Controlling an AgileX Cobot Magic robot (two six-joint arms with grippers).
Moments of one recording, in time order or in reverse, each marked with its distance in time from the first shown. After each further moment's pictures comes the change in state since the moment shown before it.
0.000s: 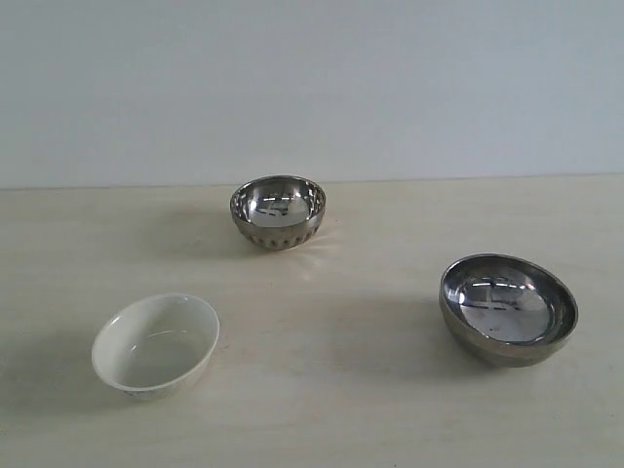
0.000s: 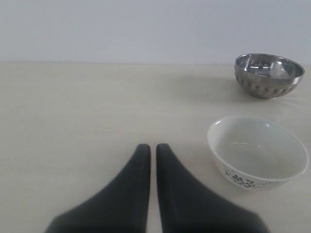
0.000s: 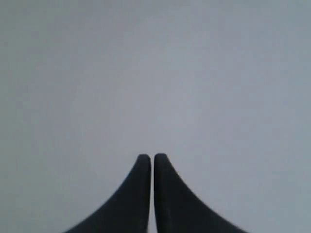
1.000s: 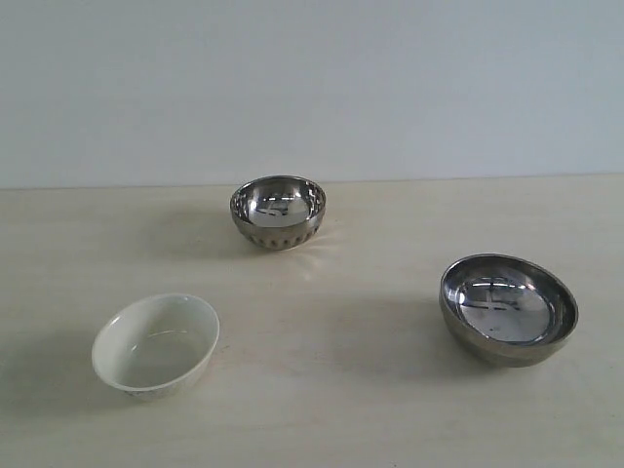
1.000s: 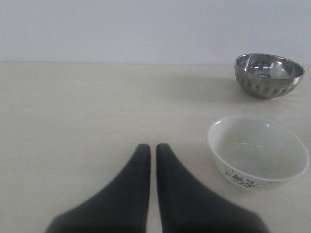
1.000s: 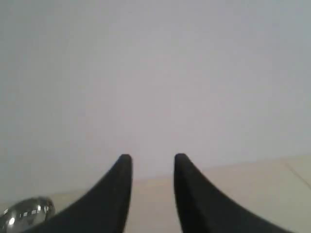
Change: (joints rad) left arm 0.000 0.000 0.000 0.000 0.000 0.000; right arm 0.000 0.422 -0.596 0.146 0.829 0.143
